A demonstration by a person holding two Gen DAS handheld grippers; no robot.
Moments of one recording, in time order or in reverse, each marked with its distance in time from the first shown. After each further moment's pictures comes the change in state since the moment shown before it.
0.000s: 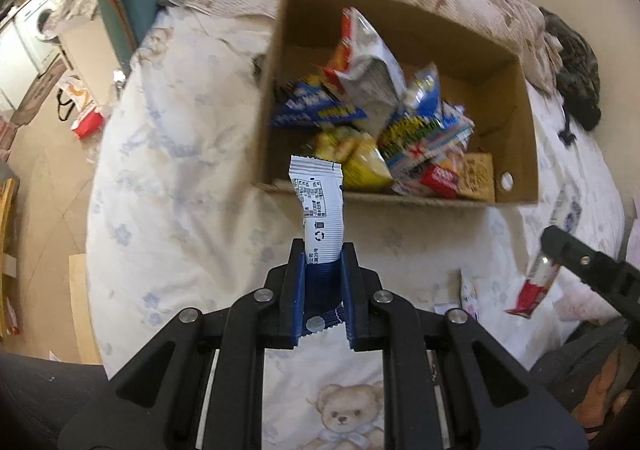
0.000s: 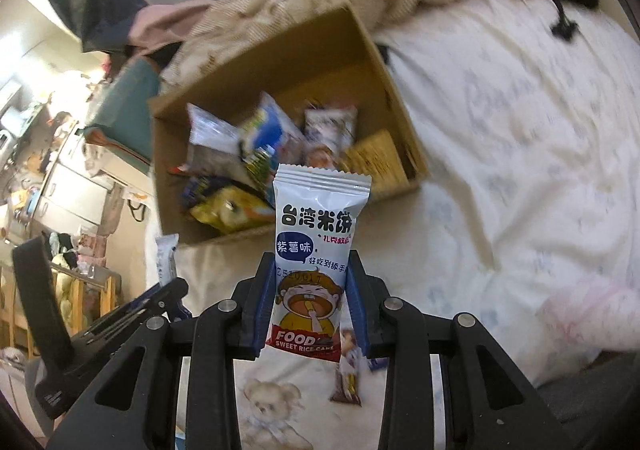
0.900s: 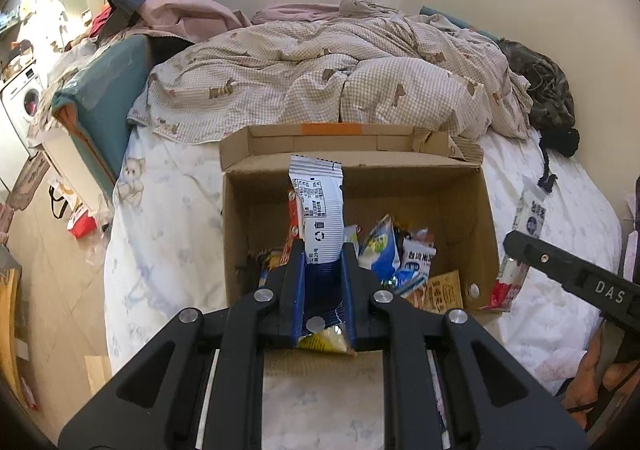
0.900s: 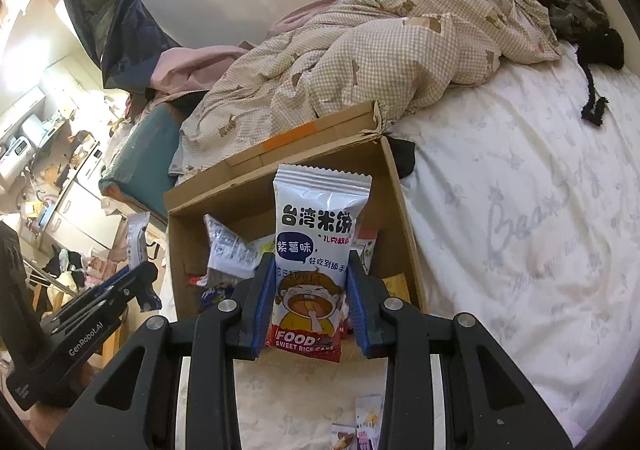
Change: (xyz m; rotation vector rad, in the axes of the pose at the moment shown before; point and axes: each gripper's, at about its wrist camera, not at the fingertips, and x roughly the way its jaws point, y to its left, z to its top) left arm -0.031 -0.052 0.107 0.164 -0.234 -0.023; right arm -0.005 -0.003 0.097 -0.050 -0.139 0.056
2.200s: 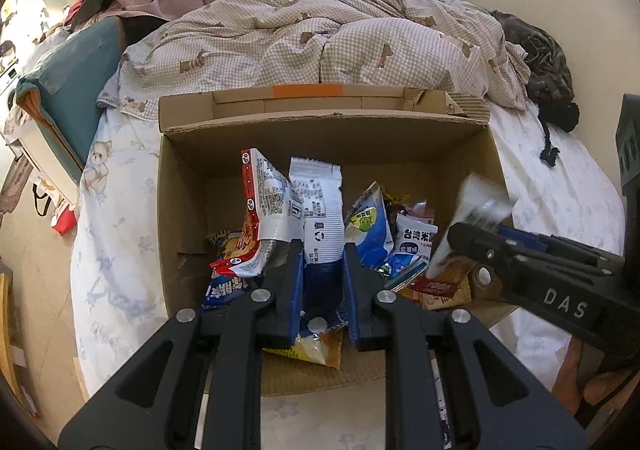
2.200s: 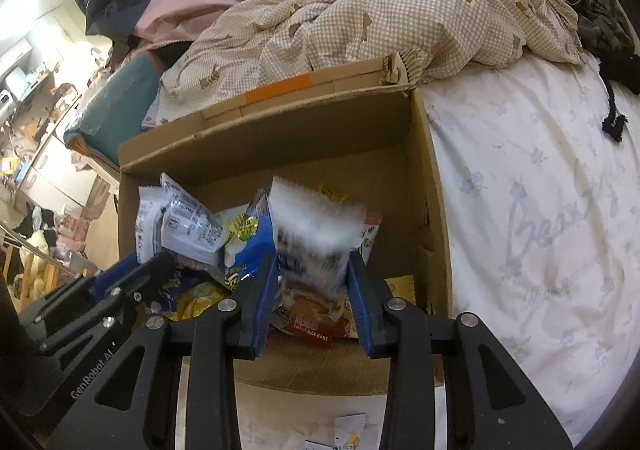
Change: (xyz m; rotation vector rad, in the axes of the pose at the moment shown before) left arm 0.053 -0.019 -0.021 0.028 0.076 -0.033; right arm 0.062 0.007 -0.006 -0.099 0.116 -0.090
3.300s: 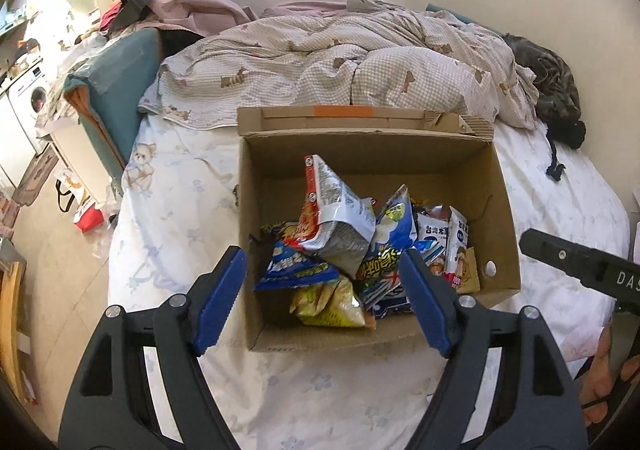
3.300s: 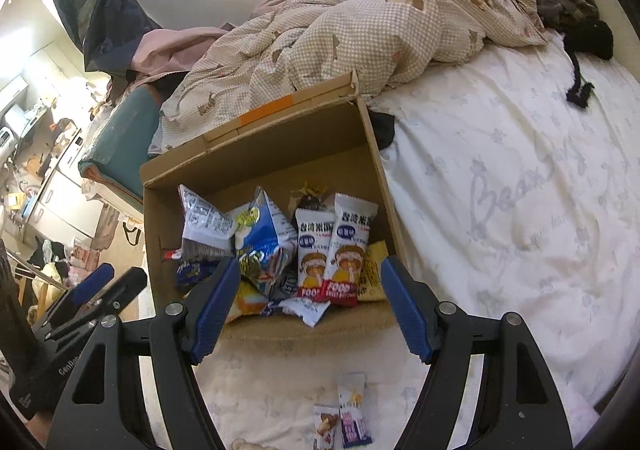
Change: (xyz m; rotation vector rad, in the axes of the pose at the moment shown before) left arm -0.059 0.028 -0.022 -0.038 -0.081 0.067; right arm -0.059 -0.017 -0.028 0.104 -0.059 0.016
